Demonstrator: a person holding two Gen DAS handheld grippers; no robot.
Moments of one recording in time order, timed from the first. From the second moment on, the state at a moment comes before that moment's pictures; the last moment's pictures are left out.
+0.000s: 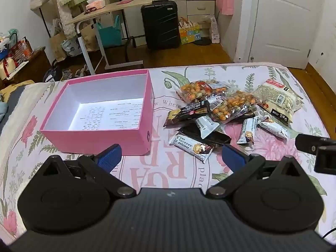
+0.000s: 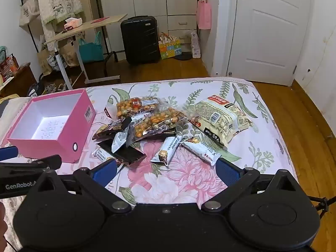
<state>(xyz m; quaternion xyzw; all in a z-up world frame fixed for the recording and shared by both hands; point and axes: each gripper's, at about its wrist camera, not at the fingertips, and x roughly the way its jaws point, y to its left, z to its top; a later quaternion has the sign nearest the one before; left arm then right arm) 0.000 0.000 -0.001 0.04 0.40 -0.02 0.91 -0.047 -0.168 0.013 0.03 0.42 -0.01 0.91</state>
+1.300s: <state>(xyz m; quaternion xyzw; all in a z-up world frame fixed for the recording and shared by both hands) -0.008 0.010 -0.002 0.03 0.42 -0.02 0.91 -0.055 -0.164 0.004 -0.01 0.42 -0.04 0.91</state>
